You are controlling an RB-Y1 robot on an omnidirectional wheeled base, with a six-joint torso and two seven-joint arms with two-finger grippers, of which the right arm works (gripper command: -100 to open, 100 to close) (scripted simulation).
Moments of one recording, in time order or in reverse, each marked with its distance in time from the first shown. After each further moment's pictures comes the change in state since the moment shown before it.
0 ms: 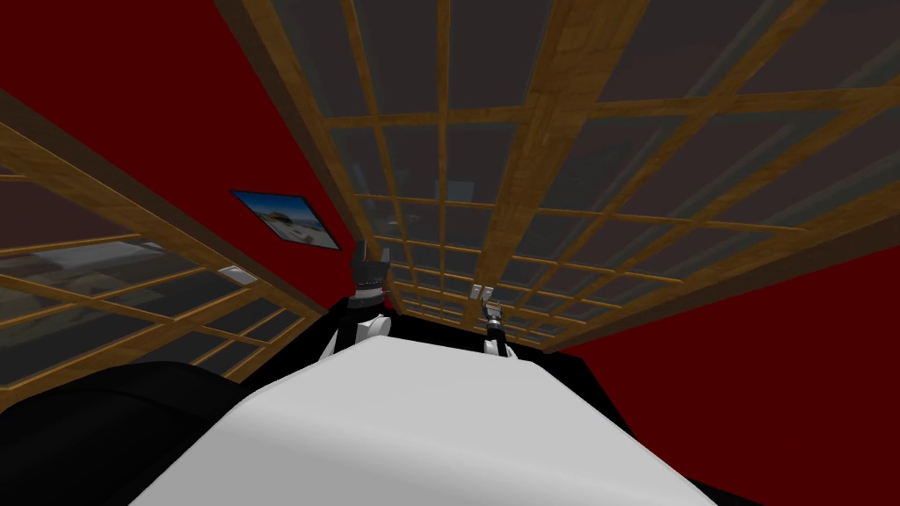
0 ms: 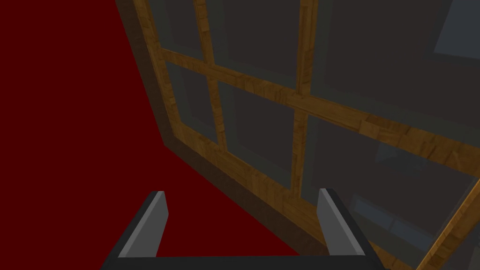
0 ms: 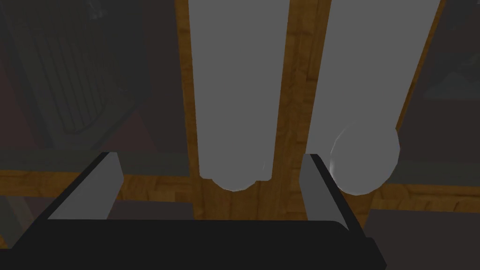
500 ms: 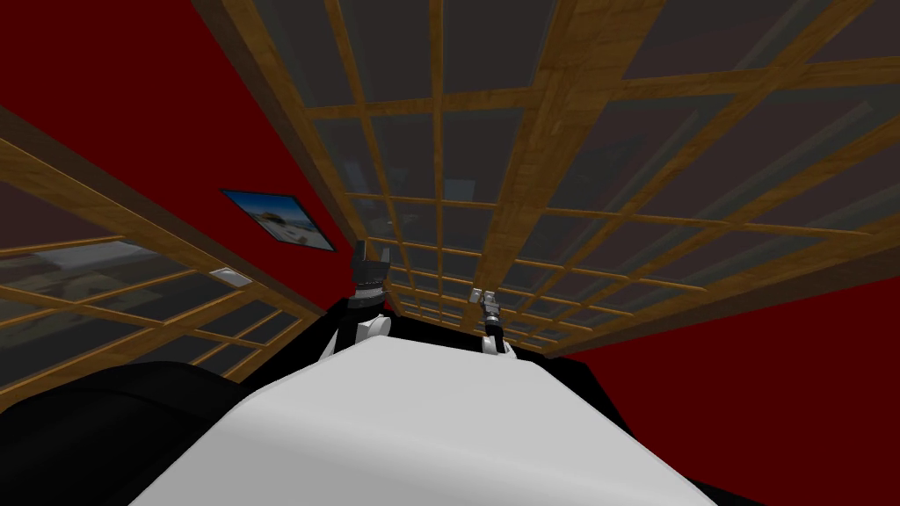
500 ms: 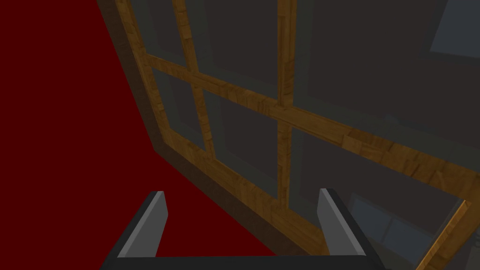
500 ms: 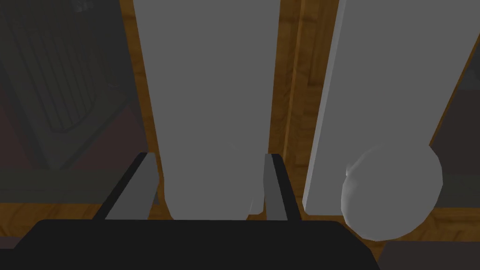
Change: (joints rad) arm -0.008 0.018 0.014 -0.041 0.004 0.011 -0.002
